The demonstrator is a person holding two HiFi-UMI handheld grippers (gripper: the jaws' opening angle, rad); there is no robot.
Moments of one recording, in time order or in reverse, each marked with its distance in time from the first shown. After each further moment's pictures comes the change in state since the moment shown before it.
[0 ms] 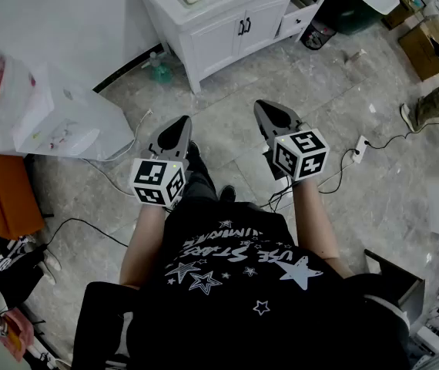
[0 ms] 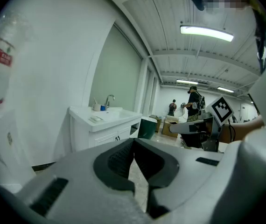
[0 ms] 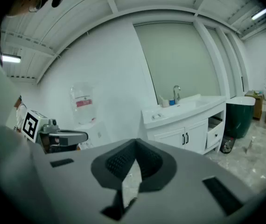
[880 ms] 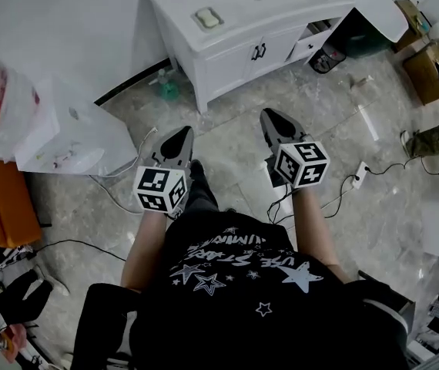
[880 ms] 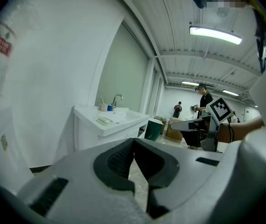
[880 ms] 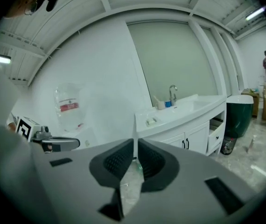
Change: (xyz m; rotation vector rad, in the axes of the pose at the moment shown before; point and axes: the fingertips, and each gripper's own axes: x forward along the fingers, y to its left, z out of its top) left arm 0.052 0.091 0.015 -0.042 -0.001 0.018; right arm 0.097 -0.035 0.037 0.047 -0.026 -0.071
